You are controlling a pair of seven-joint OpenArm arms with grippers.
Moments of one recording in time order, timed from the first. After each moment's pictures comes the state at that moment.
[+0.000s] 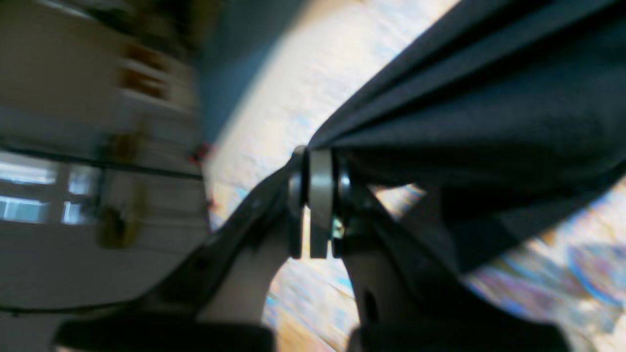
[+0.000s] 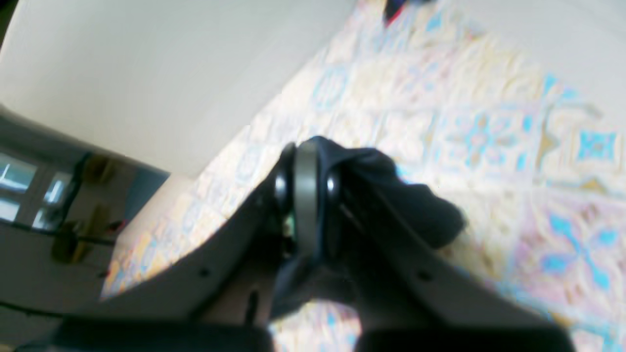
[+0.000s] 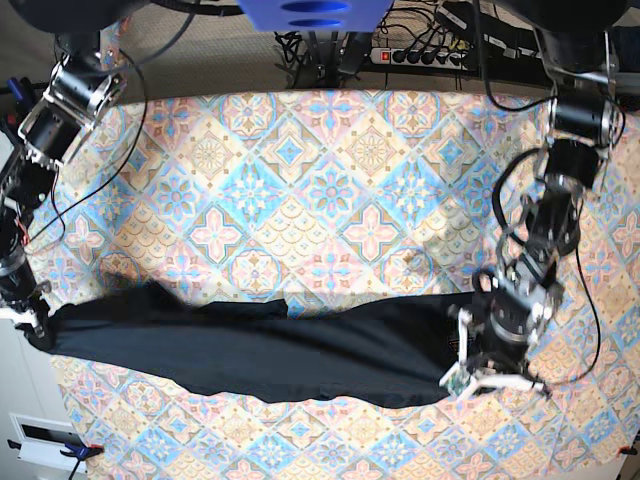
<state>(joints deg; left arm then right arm) -27.3 -31.3 20.8 99.1 3.4 -15.2 51.4 18.5 25.7 35.3 73.6 54.7 8.6 -46.6</state>
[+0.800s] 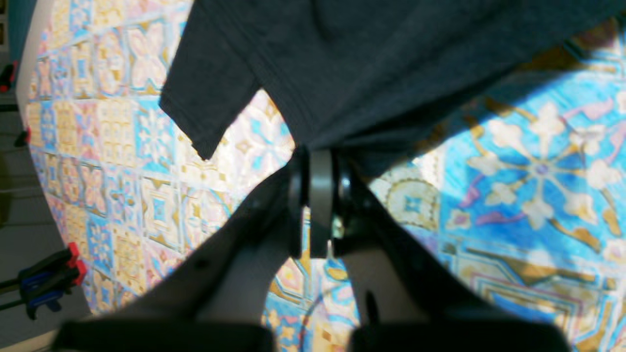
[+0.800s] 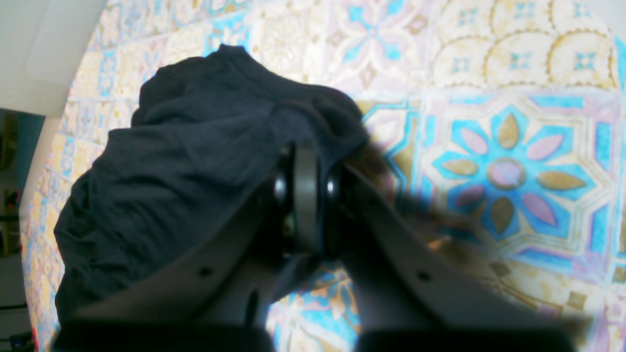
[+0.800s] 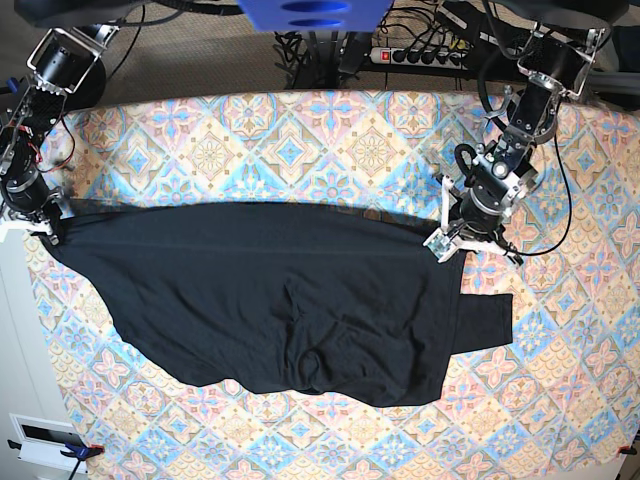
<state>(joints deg) 0.6 -31.1 18.8 103.9 4.0 -14.7 50.3 -0.5 25.5 39.0 73.3 54.3 8.4 -47.0</state>
